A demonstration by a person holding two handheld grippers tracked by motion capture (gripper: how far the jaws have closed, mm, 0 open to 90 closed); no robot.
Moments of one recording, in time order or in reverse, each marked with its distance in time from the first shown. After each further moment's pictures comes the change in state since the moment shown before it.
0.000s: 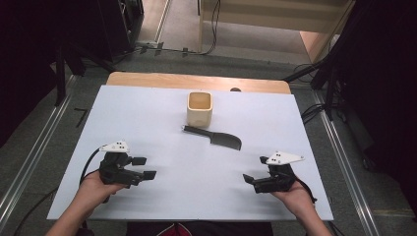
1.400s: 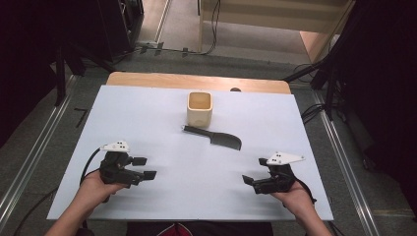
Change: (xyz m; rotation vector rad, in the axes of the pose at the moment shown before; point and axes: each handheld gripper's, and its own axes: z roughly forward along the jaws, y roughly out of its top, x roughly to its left) left arm 0.001 0.001 0.001 0.012 -0.007 -0.006; right arm 0.000 -0.002 0.000 -0.003 0.039 0.037
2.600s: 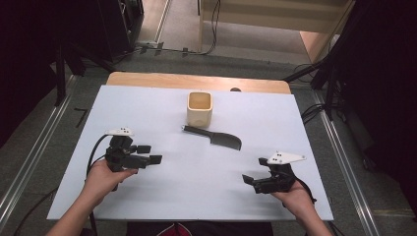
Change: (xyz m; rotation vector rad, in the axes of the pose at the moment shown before) left arm 0.005 0.038 0.006 -0.056 0.030 -0.104; right arm 0.000 0.001 -0.001 -0.006 0.010 0.018
